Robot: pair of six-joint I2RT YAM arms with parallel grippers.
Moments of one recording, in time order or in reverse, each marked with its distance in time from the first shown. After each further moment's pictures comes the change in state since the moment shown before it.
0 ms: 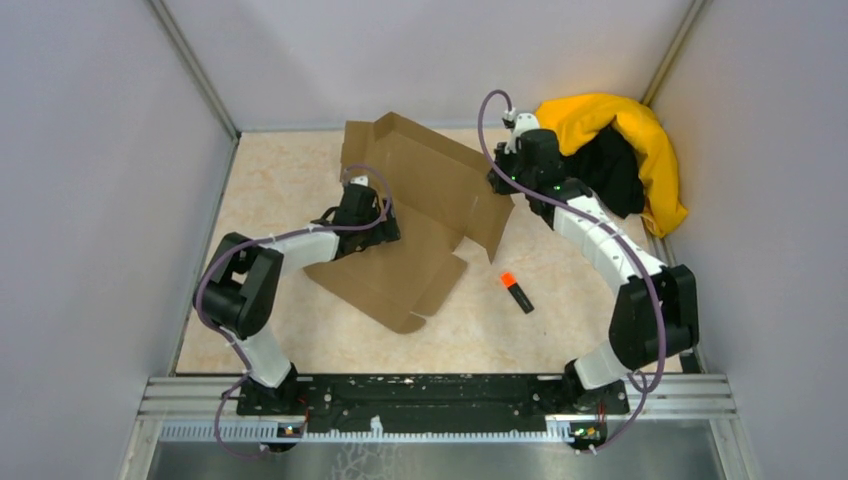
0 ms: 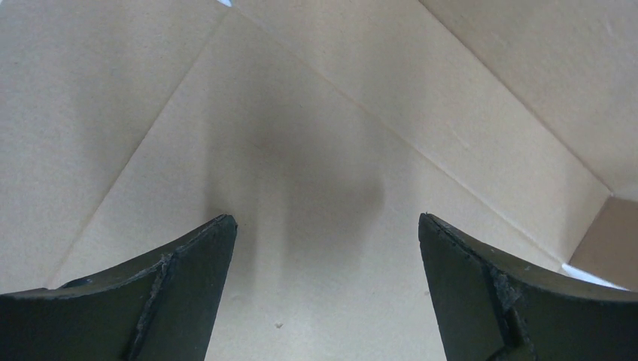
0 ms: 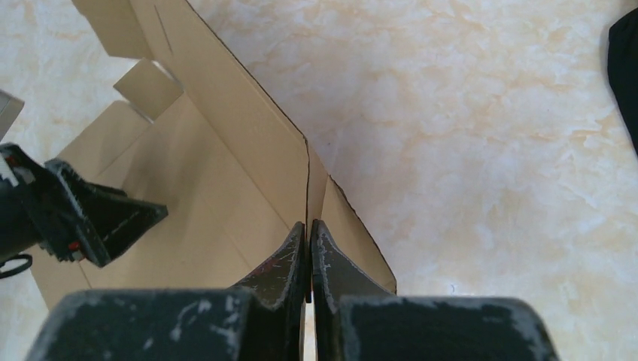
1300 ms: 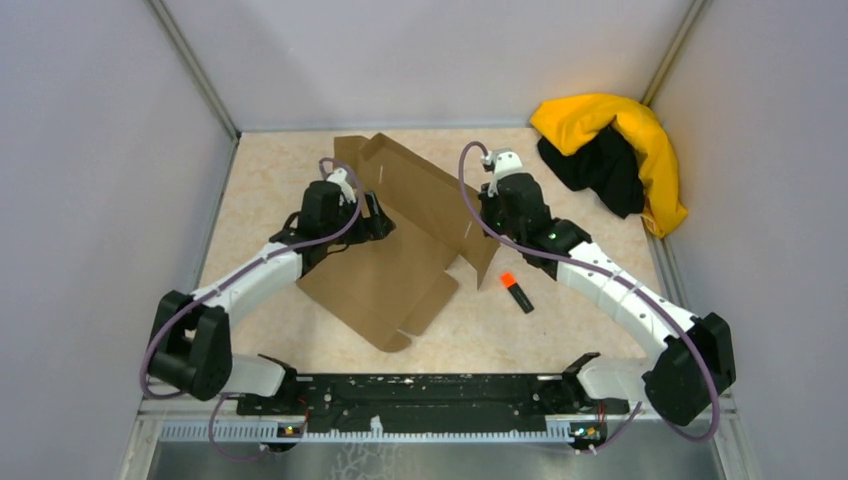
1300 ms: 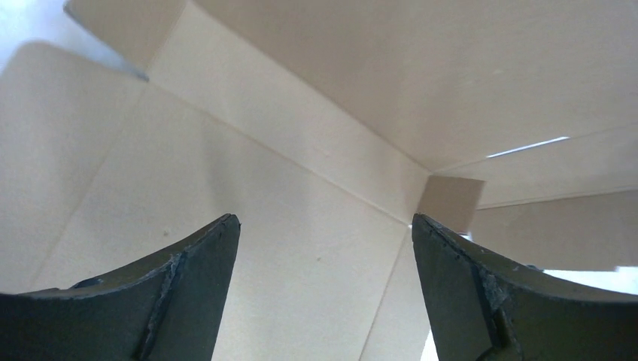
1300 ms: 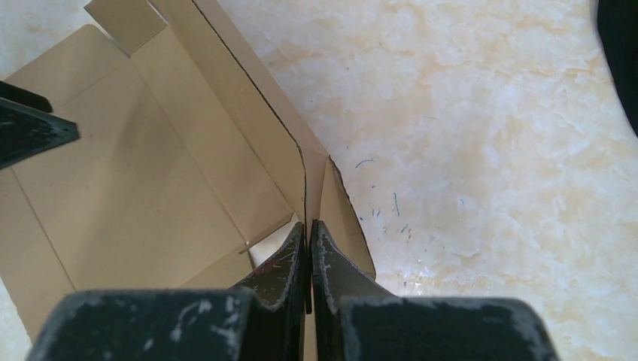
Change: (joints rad) left arm 0.056 -0.336 -0.102 -0.046 0.261 0.053; right arm 0.282 -0.297 -0.217 -0.117 0.305 -0.018
